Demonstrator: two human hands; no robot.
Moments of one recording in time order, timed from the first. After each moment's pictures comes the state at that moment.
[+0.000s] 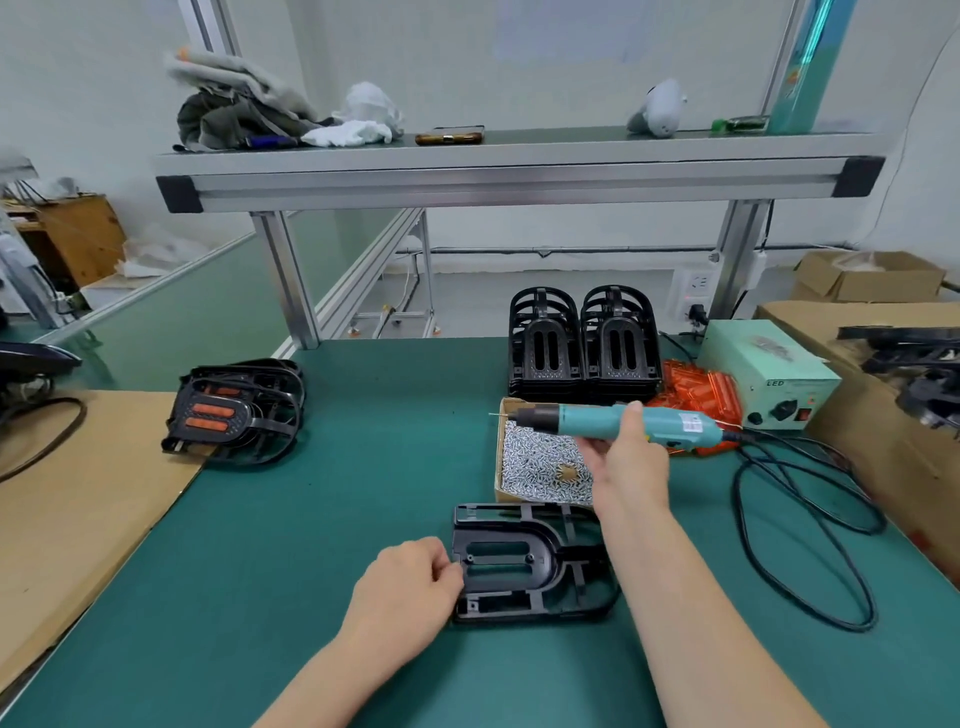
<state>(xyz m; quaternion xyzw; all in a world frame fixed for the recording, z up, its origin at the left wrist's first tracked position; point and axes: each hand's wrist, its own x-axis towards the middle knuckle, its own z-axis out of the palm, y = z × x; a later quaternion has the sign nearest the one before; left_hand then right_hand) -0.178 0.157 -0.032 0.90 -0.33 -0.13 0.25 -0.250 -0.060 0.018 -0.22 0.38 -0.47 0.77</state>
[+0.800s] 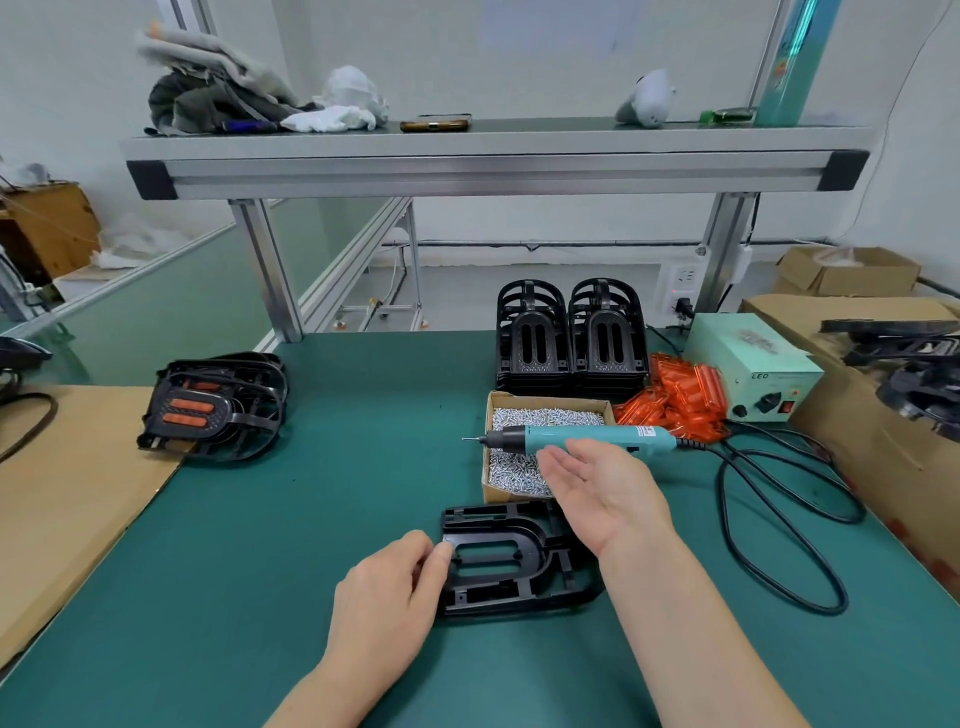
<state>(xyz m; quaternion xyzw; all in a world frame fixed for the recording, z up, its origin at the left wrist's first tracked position) -0.188 0.166 -0.053 0.86 -0.36 0.01 0.36 -0.276 -0.031 0.026 -0.26 0.39 -0.29 0.84</state>
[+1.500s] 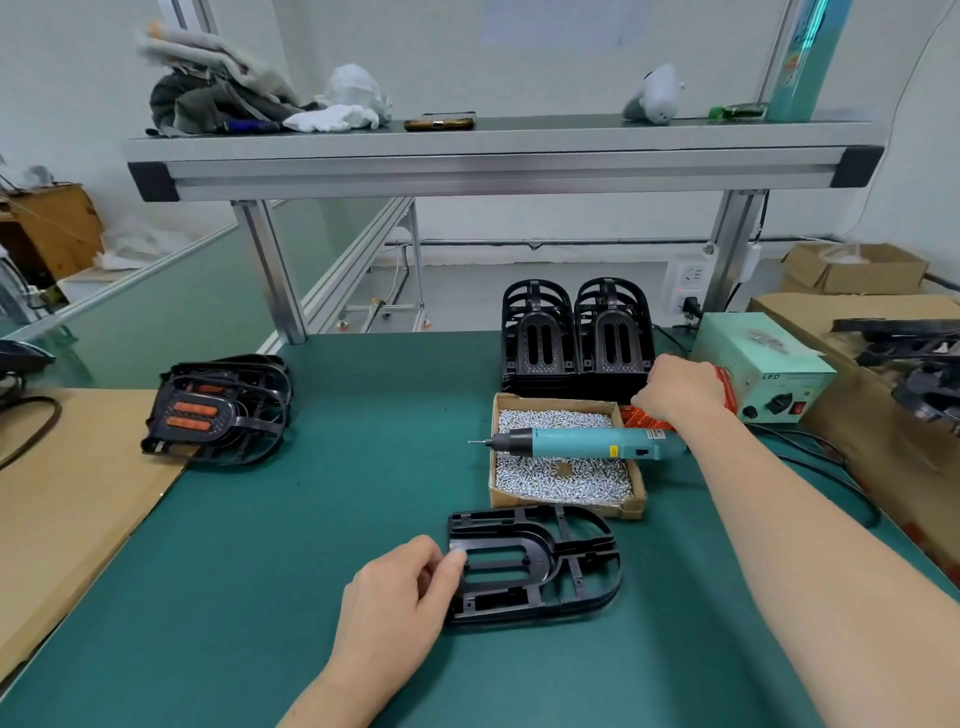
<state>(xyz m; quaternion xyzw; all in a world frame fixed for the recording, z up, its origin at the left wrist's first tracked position) -0.180 0.166 -0.060 0.85 -0.36 -0.02 0.39 -0.250 -0.207 0.025 -0.86 0.51 -0.07 0.04</state>
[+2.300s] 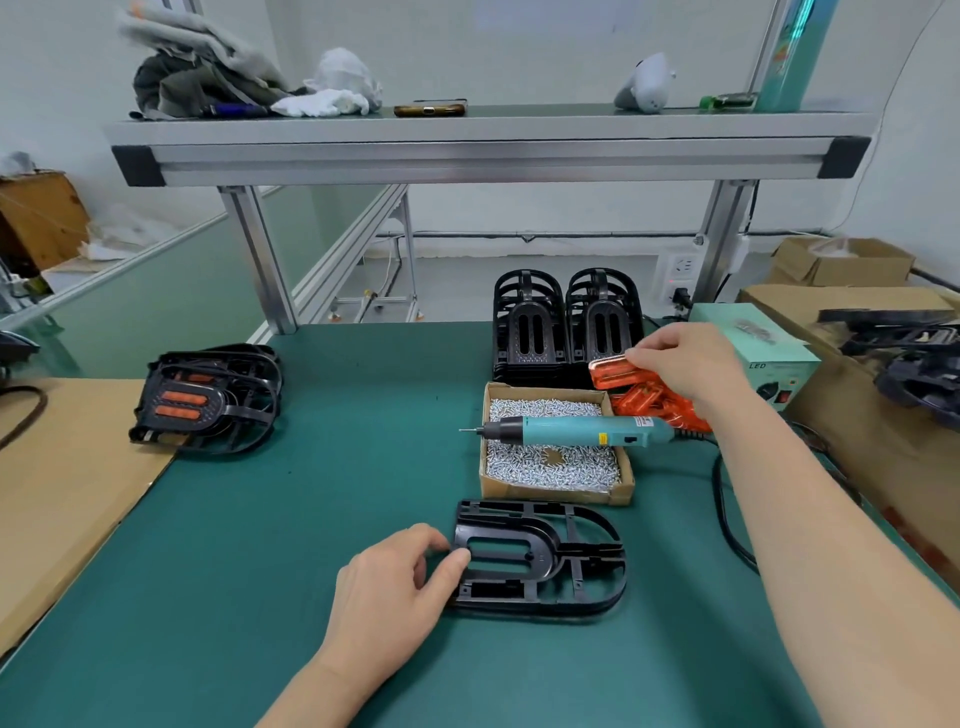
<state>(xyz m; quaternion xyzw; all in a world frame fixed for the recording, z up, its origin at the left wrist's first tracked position) -0.182 0.167 -0.058 0.85 -0.40 -0.01 0.34 -0.287 -0.175 0.067 -0.78 0.43 -0.27 0.36</state>
